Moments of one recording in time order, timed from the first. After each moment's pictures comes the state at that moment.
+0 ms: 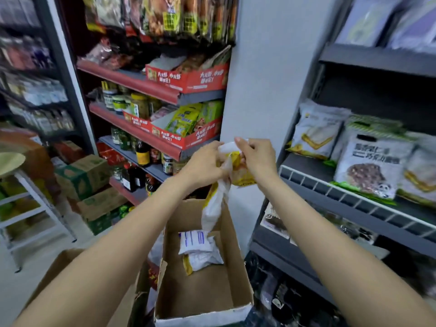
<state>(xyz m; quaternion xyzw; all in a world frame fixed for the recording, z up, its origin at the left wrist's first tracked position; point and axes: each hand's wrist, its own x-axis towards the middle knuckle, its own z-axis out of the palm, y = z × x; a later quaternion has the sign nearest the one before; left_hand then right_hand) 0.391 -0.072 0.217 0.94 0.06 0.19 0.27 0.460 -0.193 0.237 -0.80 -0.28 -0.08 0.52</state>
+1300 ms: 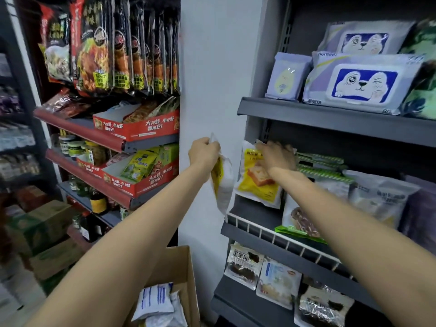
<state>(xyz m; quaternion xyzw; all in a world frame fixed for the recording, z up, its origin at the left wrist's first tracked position) 0.541 -0.162 0.317 0.69 0.22 0.32 0.61 0.651 -0.299 0.314 -0.93 -0.27 -0.25 -0.01</state>
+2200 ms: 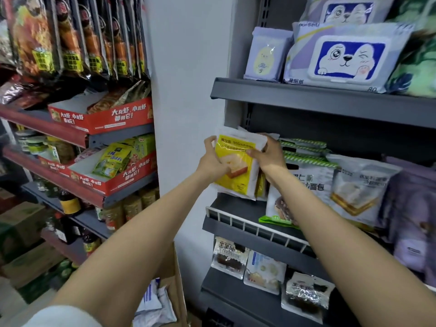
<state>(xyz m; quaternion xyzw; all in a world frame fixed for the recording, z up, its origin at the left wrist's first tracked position) 0.594 -0.194 0.268 0.83 0.12 0.17 0.51 0.656 -0.322 0.287 -0.78 -0.20 -0.10 0.59</state>
